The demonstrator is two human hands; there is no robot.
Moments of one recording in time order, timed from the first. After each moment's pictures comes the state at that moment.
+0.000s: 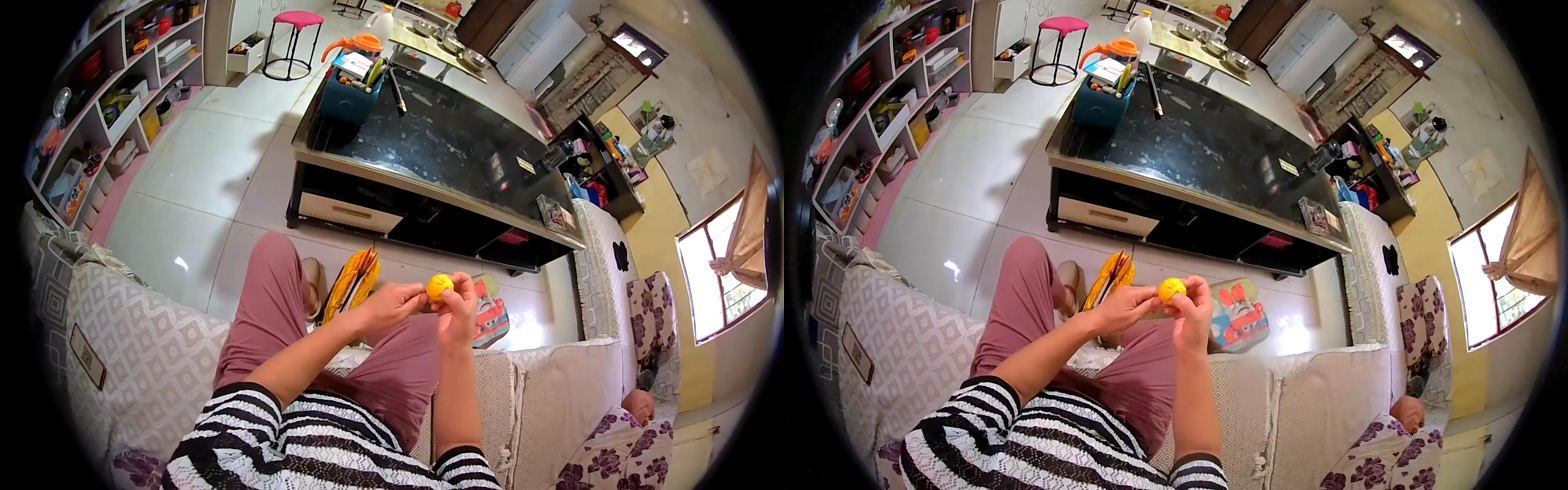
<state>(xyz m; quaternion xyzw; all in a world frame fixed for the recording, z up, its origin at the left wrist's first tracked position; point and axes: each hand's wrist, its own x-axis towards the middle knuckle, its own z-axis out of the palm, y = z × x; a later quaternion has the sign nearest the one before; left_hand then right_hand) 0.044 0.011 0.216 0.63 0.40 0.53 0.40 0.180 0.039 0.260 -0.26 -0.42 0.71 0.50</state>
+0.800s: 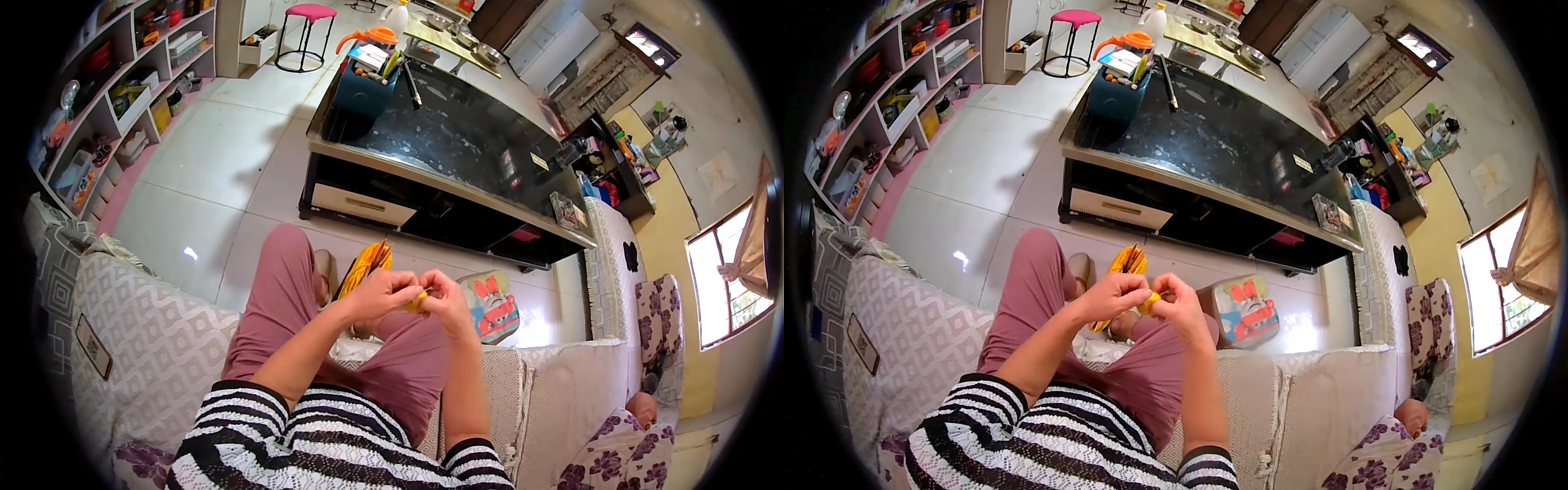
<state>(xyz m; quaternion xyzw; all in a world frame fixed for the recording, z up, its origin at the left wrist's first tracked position) 0.010 -0.009 0.228 0.59 0.37 0.52 0.48 0.166 0.042 0.260 -0.39 -0.60 0.67 0.23</state>
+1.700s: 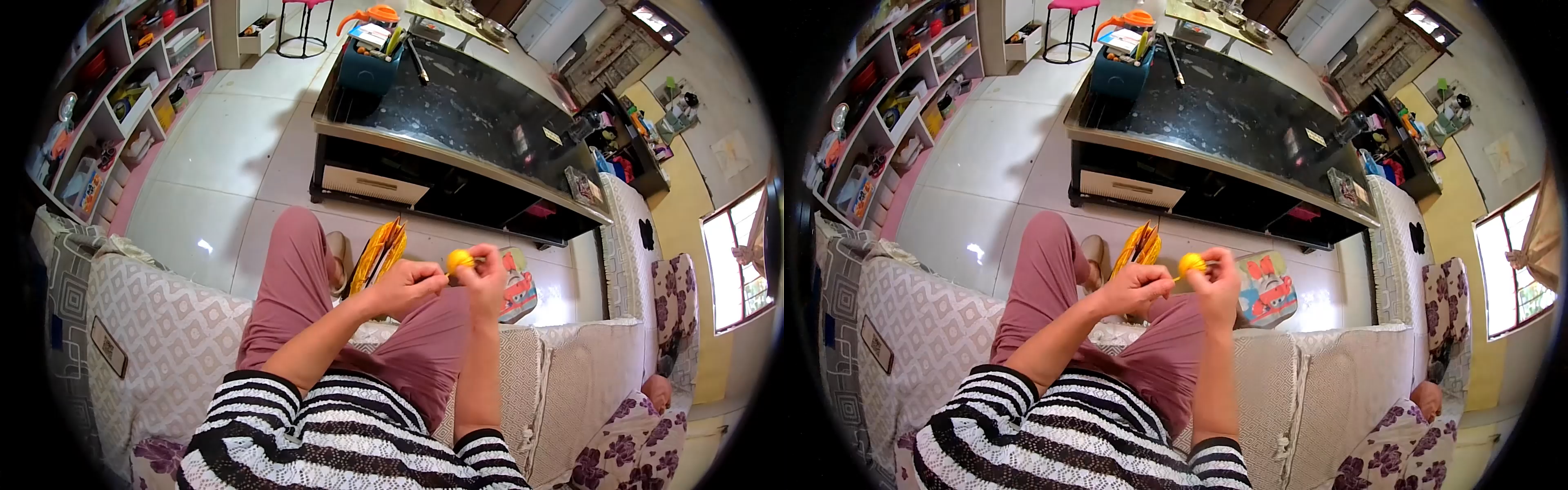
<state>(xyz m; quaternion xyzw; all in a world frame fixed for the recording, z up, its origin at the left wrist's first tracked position) 0.025 -0.016 0.231 0.57 0.36 0.50 0.55 0.175 0.036 0.260 -0.45 -0.61 0.47 0.45</state>
